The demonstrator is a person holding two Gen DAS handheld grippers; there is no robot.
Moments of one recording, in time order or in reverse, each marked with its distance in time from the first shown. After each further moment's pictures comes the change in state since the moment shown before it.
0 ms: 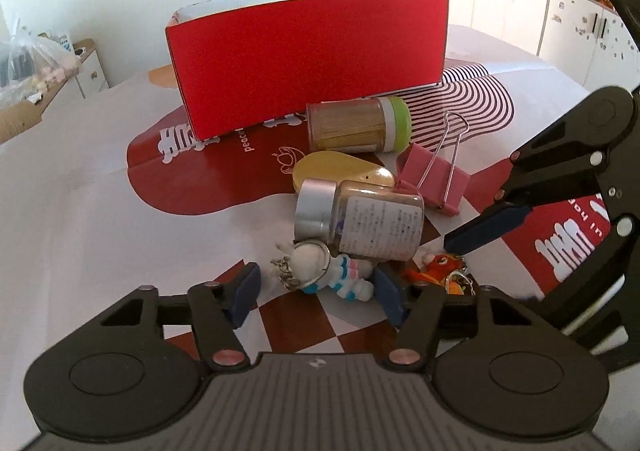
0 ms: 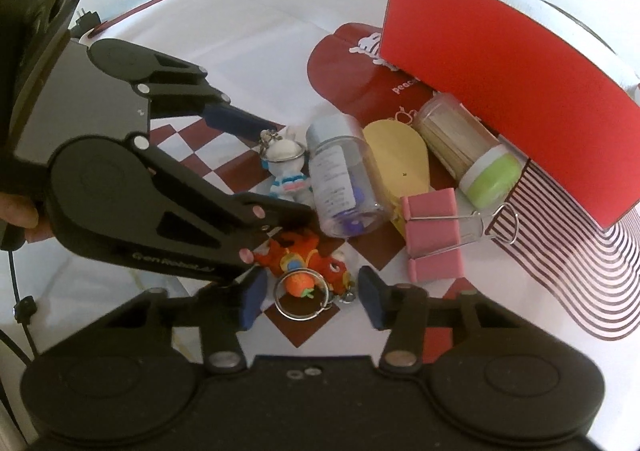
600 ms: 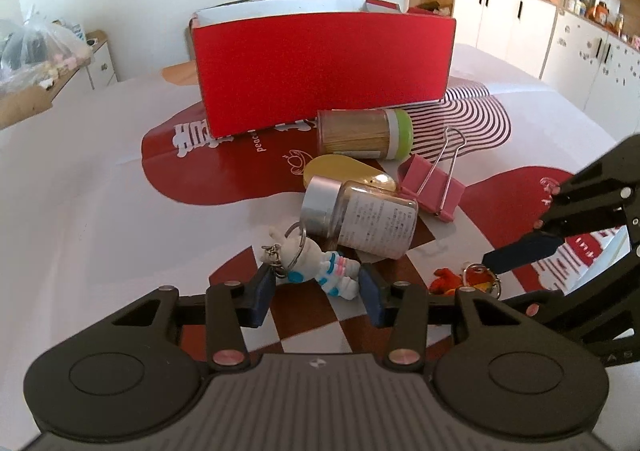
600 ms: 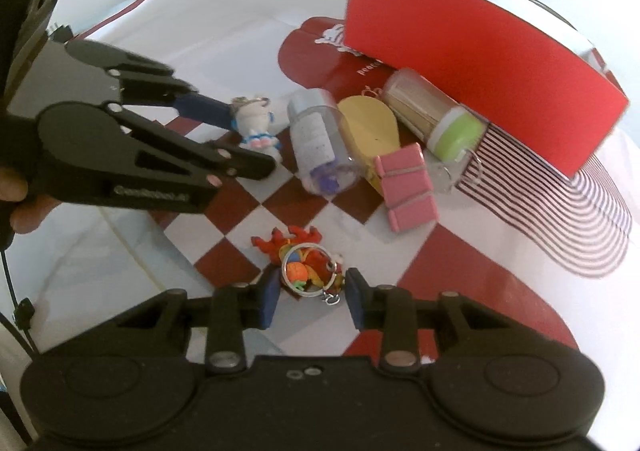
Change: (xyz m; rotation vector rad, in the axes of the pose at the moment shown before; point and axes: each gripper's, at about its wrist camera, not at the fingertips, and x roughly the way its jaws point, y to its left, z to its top) left arm -0.020 0.011 -0.008 -0.083 -0.029 -0.022; right arm -0.014 0.008 -0.021 0.112 -0.001 -0.077
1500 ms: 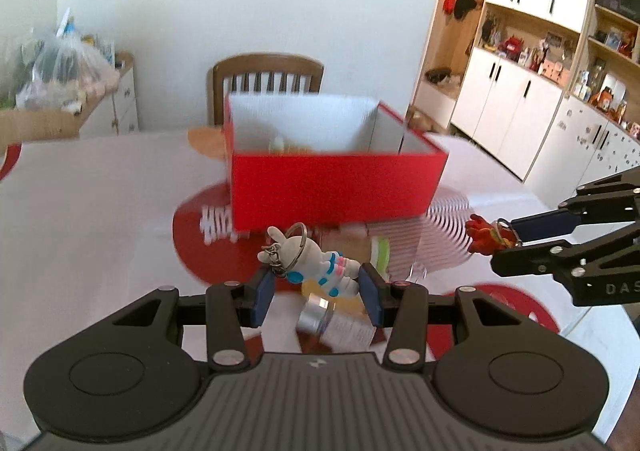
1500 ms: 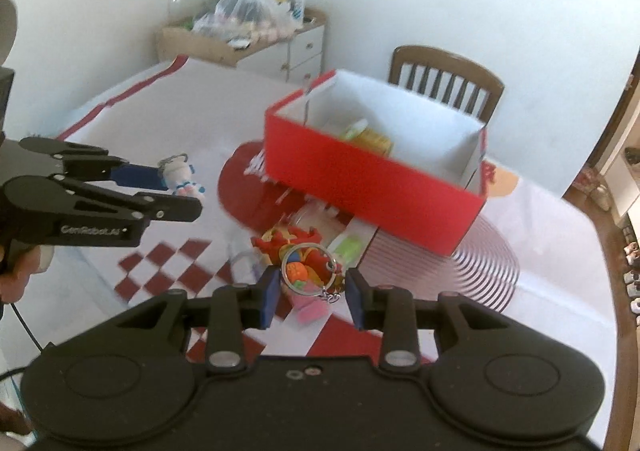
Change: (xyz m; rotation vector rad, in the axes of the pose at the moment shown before) left arm -0.080 0.015 0.074 -0.147 -0.139 -0.037; right arm -0.115 -0.034 0.057 0.108 -0.188 -0.142
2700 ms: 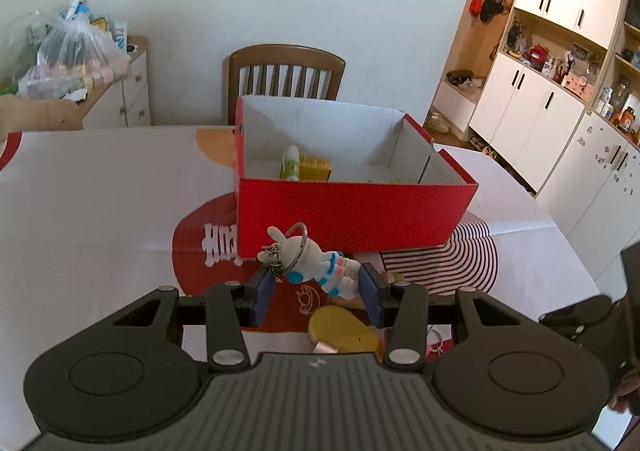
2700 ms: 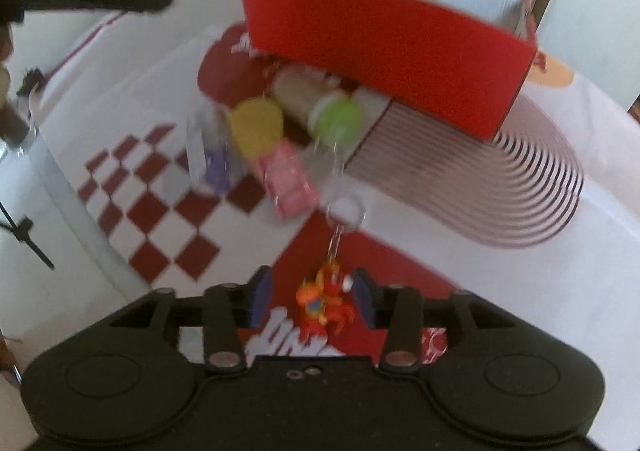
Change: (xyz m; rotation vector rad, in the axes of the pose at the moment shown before) left arm 0.038 0.014 0.031 -0.084 0.046 0.031; right arm 0.093 -0.043 -0.066 -0.001 0.277 0.162
